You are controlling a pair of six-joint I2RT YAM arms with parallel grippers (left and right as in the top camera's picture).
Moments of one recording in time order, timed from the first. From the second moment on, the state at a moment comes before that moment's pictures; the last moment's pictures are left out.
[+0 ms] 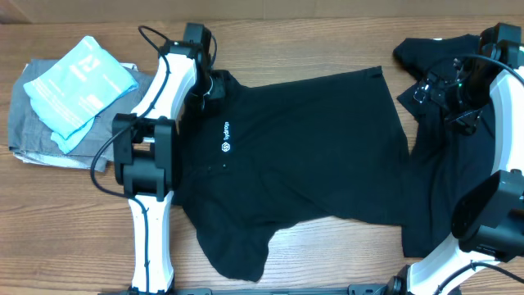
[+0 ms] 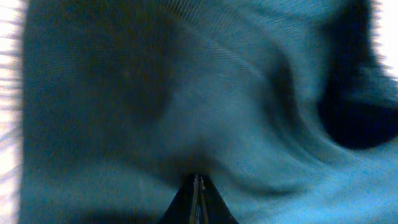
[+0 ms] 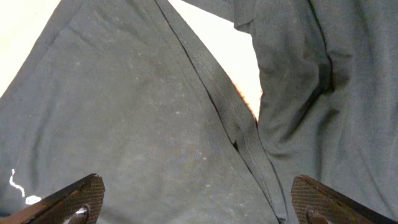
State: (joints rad) left arm -0.15 2.44 2.04 -1.01 0.12 -0.35; right arm -0.29 1.90 1.80 -1.34 -0.22 0.25
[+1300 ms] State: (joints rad) left arm -0.16 2.63 2.49 -0.92 0.09 -0.23; right arm -0.29 1.90 1.80 -1.34 -0.22 0.25
